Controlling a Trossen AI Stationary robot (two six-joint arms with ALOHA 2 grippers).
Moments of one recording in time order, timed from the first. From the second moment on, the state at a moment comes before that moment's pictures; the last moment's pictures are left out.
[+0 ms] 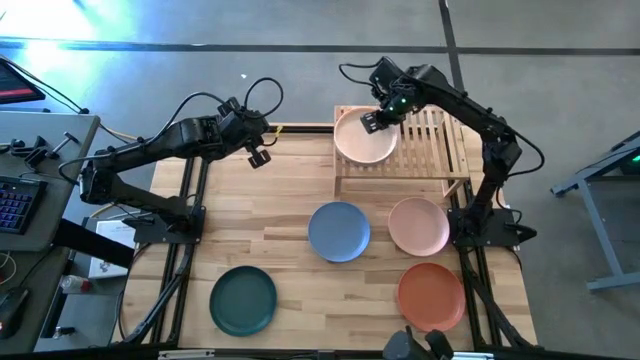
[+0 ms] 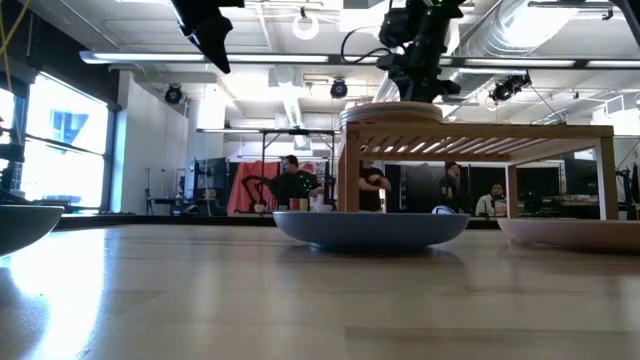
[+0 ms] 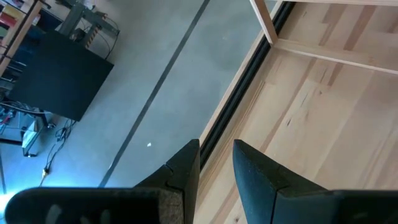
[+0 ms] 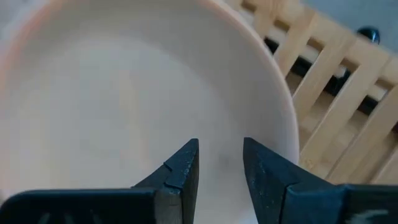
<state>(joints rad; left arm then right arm) 0.33 1.26 1.33 -0.92 -0.63 0.16 -0.70 1.78 1.86 -1.31 -0.03 0.34</state>
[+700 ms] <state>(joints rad) 0.33 1.26 1.29 -1.06 -0.58 0.01 -0.47 1.77 2.00 -1.57 -0.16 0.26</state>
